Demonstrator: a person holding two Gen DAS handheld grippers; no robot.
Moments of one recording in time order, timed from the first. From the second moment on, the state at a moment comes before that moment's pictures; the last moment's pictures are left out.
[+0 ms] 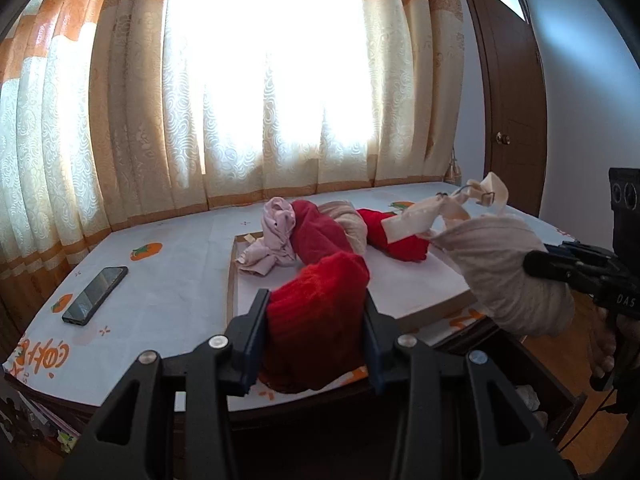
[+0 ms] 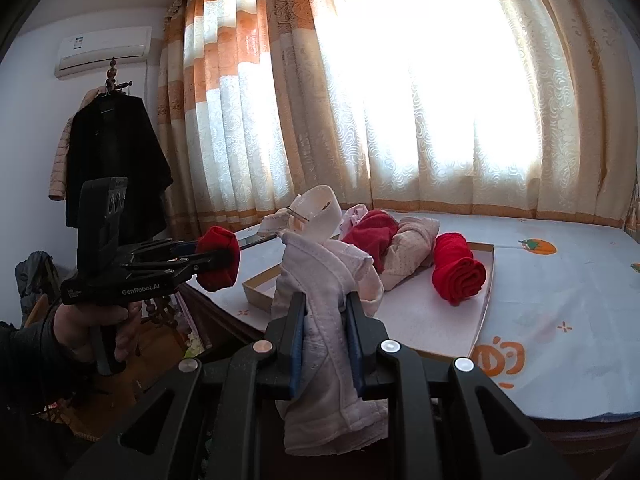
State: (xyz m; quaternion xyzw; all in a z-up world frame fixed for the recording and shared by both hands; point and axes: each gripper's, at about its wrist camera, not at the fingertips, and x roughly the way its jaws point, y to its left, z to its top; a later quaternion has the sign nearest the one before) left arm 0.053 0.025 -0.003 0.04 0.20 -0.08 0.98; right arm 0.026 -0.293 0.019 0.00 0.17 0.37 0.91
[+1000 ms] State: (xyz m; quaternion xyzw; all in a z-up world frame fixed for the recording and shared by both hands) left arm 0.101 0.031 0.003 0.06 0.22 -0.06 0.97; right arm 0.065 -0.284 0.045 0.00 0.17 0.35 0.92
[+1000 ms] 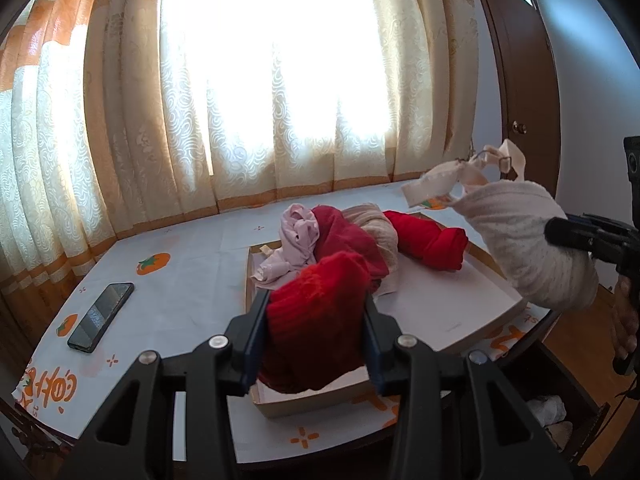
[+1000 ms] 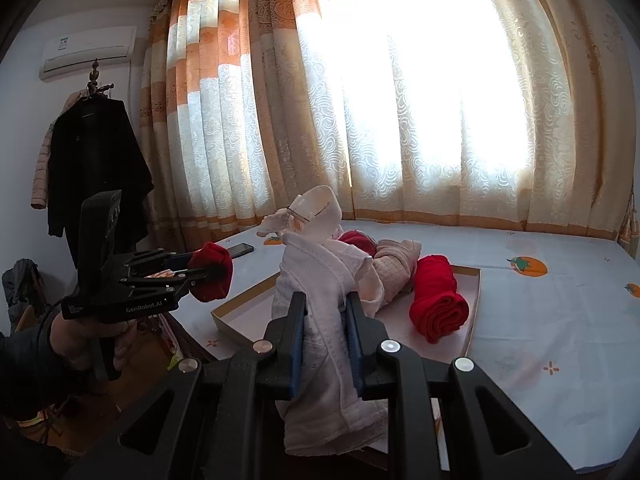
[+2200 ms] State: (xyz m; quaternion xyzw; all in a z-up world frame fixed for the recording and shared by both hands) left arm 0.144 0.040 0.007 0.06 0.24 -0.05 0.97; right arm 0.100 -0.263 0.066 -0.01 0.17 0.33 0.93
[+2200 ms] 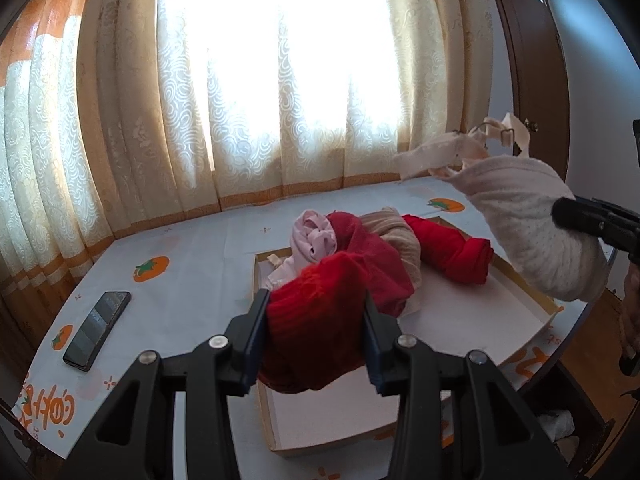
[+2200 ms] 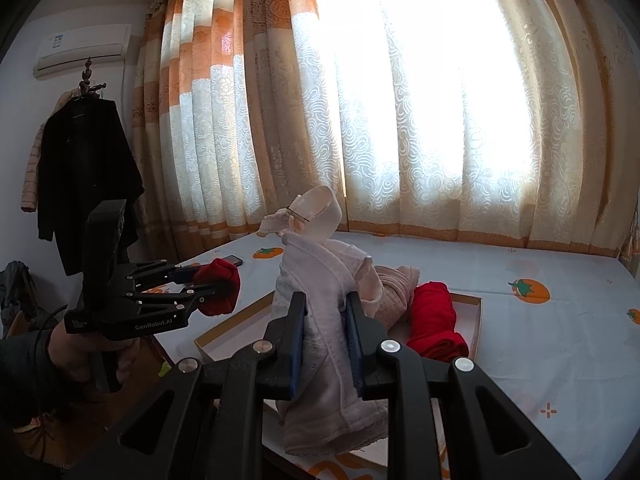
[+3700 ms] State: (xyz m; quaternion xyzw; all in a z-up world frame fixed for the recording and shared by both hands) left arm 0.204 0.043 -0.049 0.05 0.38 -0.08 0.92; right arm 0.165 -0.265 -0.002 -0.06 0.33 0.28 0.90
